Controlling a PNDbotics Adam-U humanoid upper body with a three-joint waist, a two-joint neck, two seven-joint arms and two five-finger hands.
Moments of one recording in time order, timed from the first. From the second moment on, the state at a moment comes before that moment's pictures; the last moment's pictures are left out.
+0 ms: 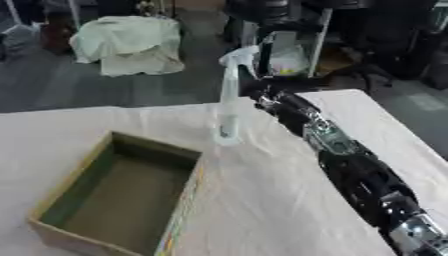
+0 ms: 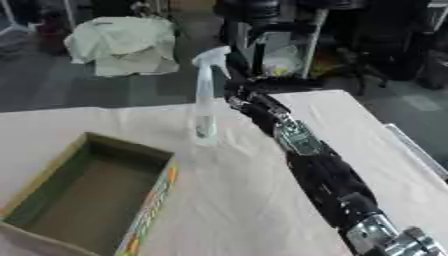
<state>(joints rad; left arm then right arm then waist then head) -0.18 0.30 0.02 -1.92 0.33 0.01 -0.21 -0.69 -0.50 0.00 -0.92 -0.31 -0.21 0.38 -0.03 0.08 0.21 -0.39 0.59</state>
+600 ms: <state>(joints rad) -0.18 0.30 0.02 -1.92 0.33 0.01 -0.21 -0.70 -0.50 0.00 -0.91 -0.30 -0.21 0.37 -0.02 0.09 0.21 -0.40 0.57</state>
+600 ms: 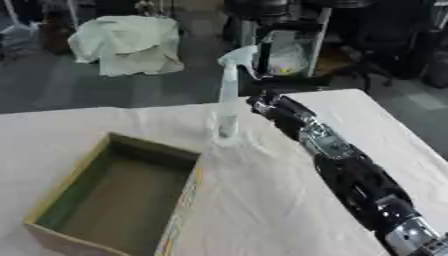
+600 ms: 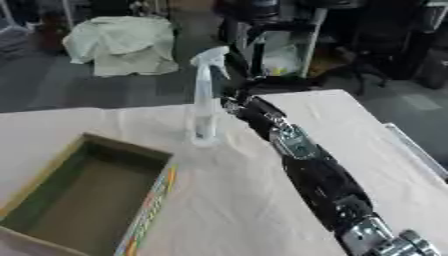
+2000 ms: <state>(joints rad) -0.21 0.26 0.01 -1.92 0.32 0.01 -0.22 -0.77 -0.55 0.00 -0.91 -0.28 -0.24 0.33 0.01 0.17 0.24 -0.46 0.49</state>
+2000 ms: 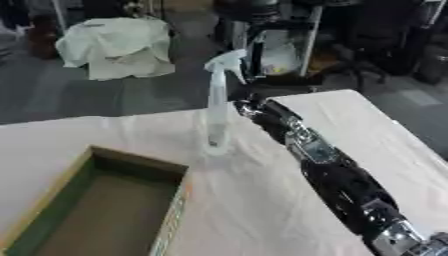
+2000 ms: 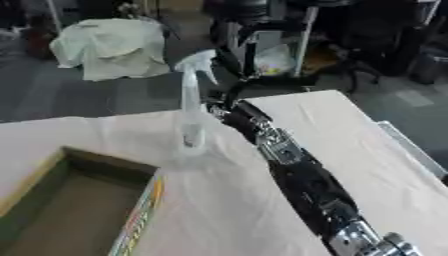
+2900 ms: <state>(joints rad) -0.22 0.25 0.00 -1.92 0.32 0.01 -0.24 -0.79 -0.56 0.00 -0.91 -0.27 -0.24 0.34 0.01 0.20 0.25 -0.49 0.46</state>
